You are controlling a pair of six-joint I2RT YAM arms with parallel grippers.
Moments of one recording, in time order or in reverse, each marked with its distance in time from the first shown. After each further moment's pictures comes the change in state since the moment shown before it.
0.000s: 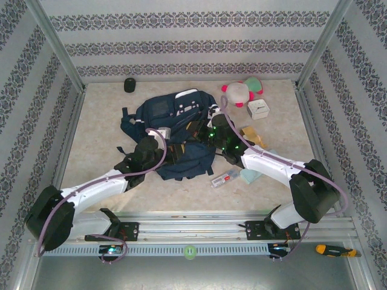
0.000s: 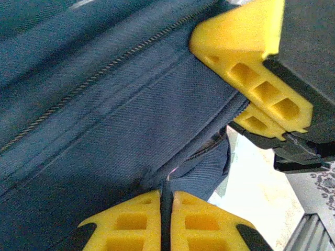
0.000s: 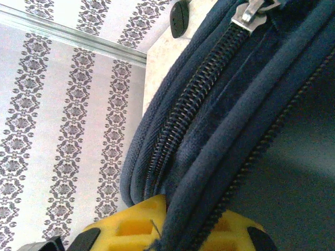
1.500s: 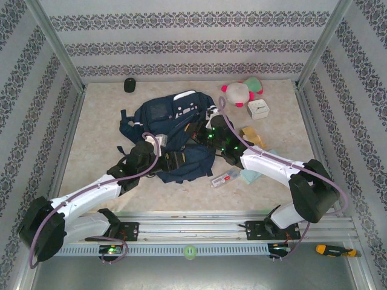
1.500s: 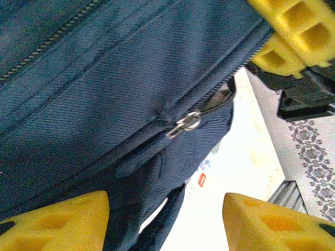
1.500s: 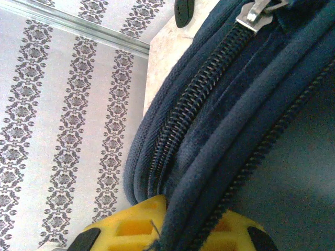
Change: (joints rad) left arm 0.006 -0.083 -0.037 -0.151 0.120 -0.073; right arm 0.015 0.008 -0.003 0.010 -0.016 -0.015
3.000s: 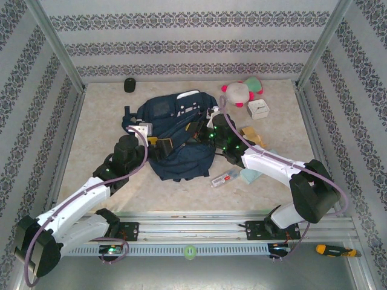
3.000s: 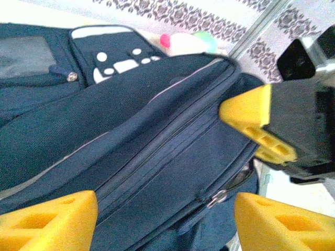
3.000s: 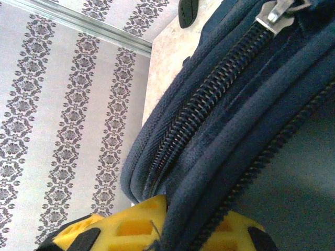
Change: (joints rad) left arm 0.124 -0.137 0.056 -0.077 -0.145 0.264; right arm -0.018 -0.005 0.000 0.000 -0.034 -0.037
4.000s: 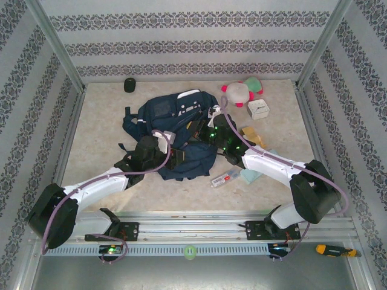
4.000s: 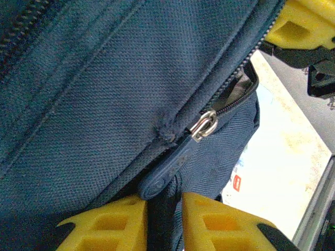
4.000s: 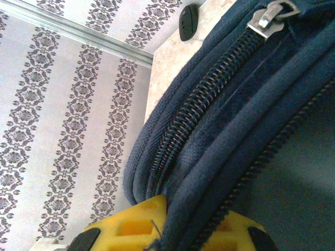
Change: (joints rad) left arm -0.090 0.273 -0.011 0.166 0.180 0.032; right arm 0.000 -0.005 -0.011 0.031 0.038 0.000
